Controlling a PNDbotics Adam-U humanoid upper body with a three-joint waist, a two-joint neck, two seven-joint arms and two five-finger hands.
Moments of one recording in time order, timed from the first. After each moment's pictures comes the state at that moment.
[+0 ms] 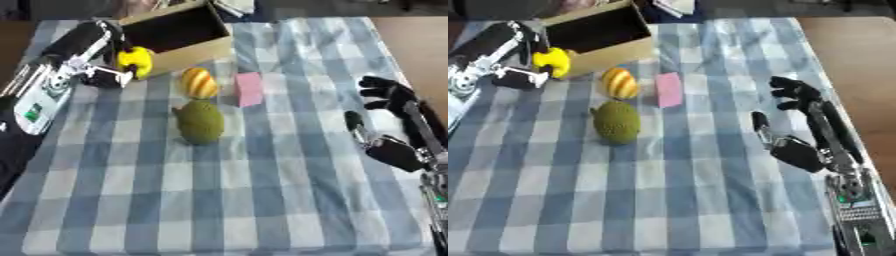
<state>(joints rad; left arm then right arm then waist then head) -0.81 0.56 -0.27 -1.20 -0.70 -0.03 -0.11 -0.20 -0.18 -0.02 -1.76 0.45 -0.22 0.17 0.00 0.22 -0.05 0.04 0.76</state>
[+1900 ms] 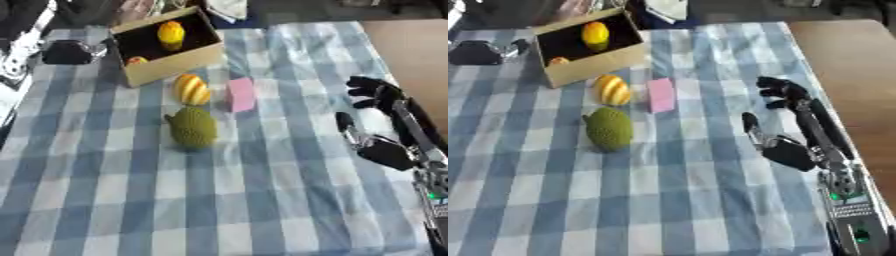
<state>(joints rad) -0.68 0.65 -0.14 -1.41 -0.52 0.09 -0.07 -0.27 -0.20 0.01 -1.74 0.45 -0.23 0.19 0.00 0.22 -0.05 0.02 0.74</state>
